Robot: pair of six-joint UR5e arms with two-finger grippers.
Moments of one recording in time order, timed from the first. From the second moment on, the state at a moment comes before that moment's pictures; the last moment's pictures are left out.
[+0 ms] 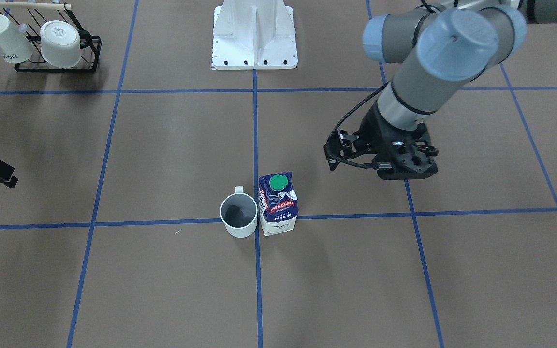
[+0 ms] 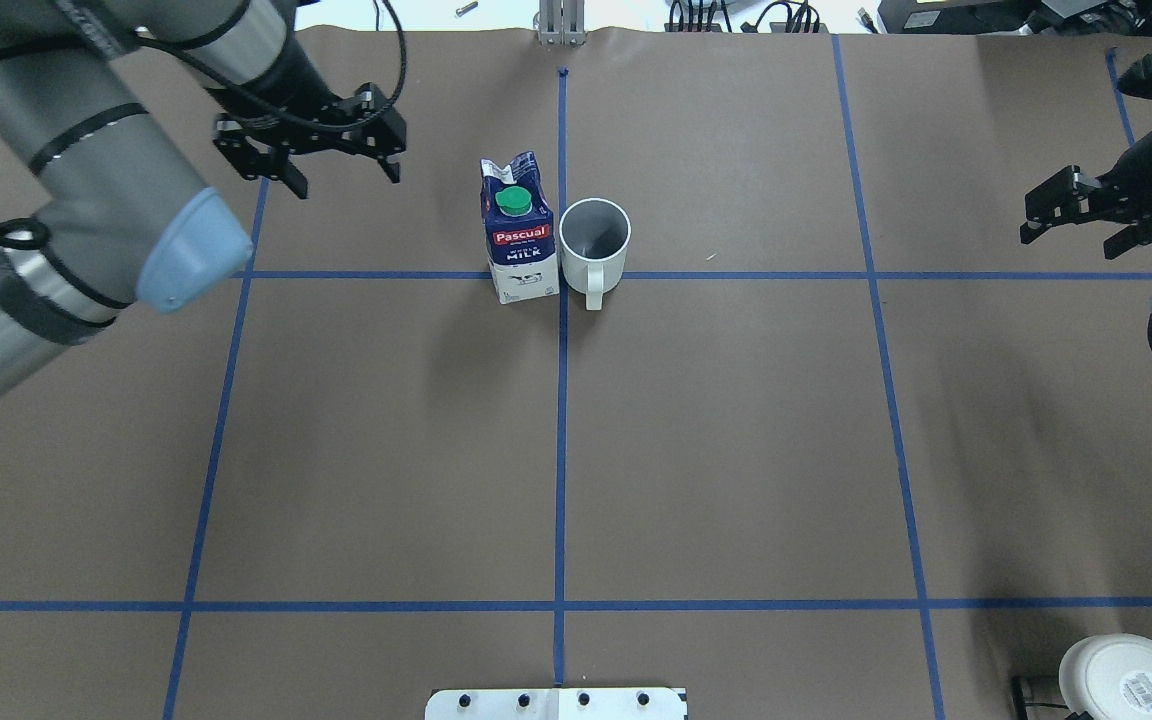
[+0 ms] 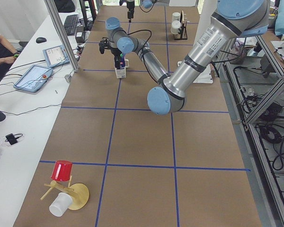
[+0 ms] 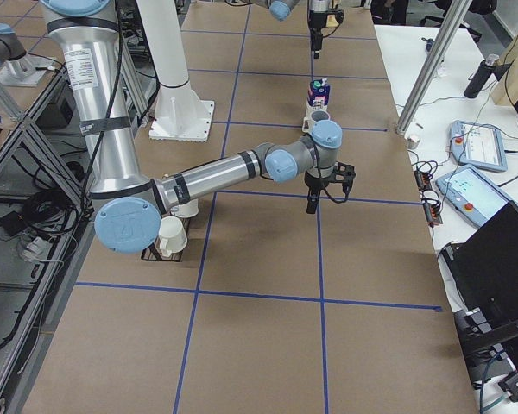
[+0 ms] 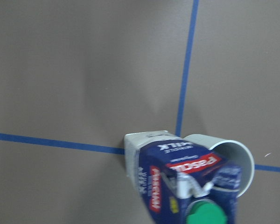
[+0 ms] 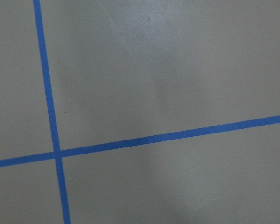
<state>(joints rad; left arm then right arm) -0.96 -2.21 -1.74 -1.49 -2.26 -0.94 1.18 -1.40 1.71 -1.44 2.27 0.76</state>
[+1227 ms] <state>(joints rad) -1.49 -1.47 -1.67 -1.67 -2.27 -0.14 1.40 -1.57 1.58 -1.29 2.36 0.38</state>
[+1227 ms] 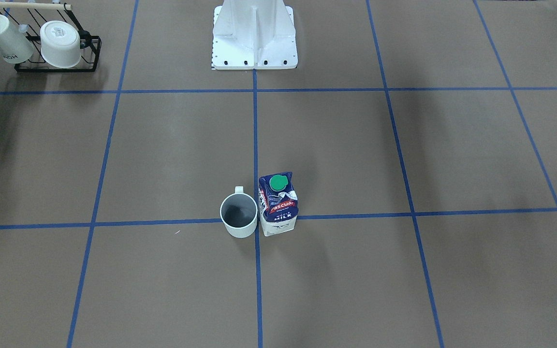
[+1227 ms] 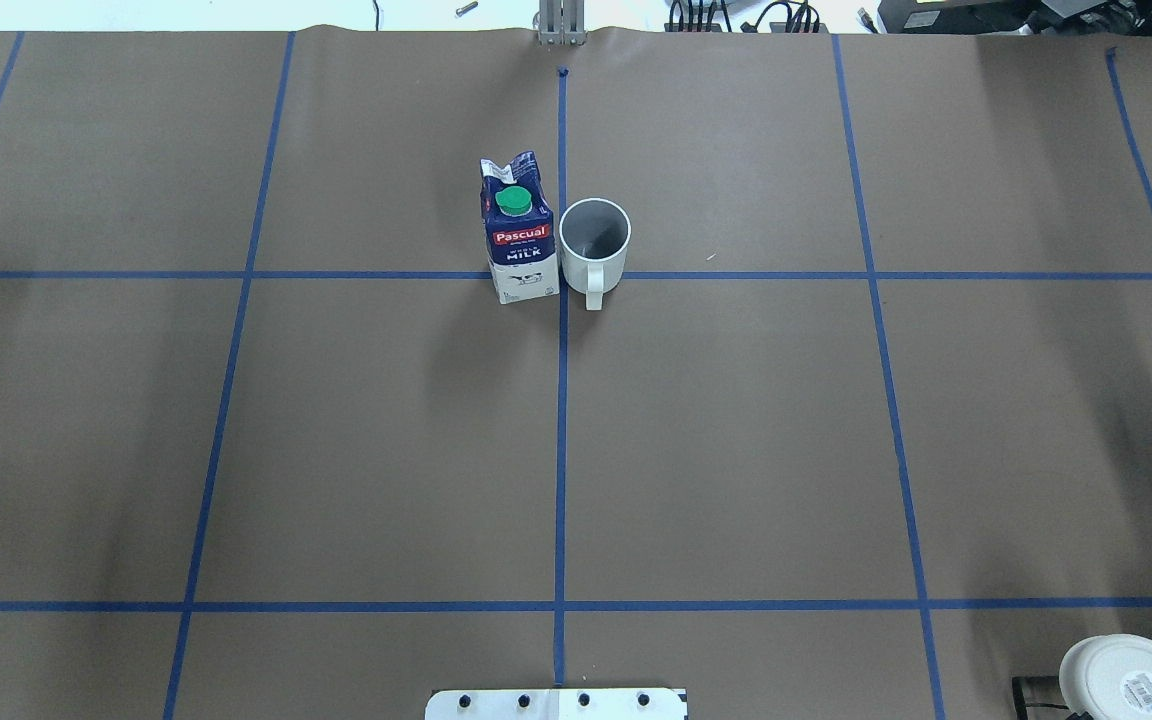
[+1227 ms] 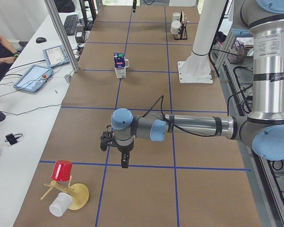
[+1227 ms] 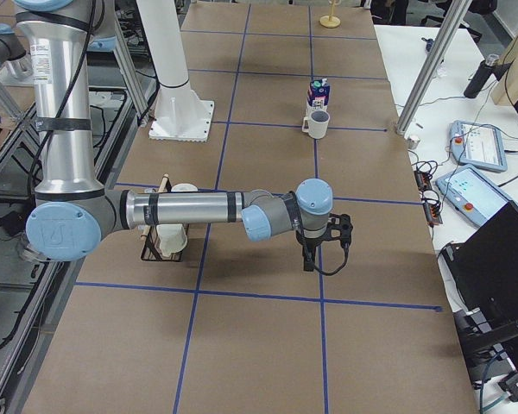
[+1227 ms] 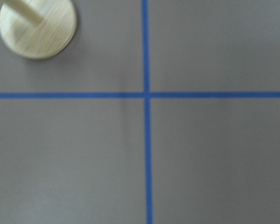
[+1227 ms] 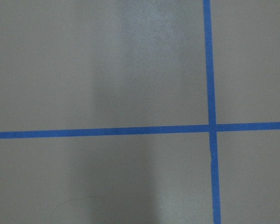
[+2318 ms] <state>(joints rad) -1.52 -1.49 -1.75 -1.61 -2.27 -0.14 1.46 -1.56 1.58 -1.46 2.36 0.37</state>
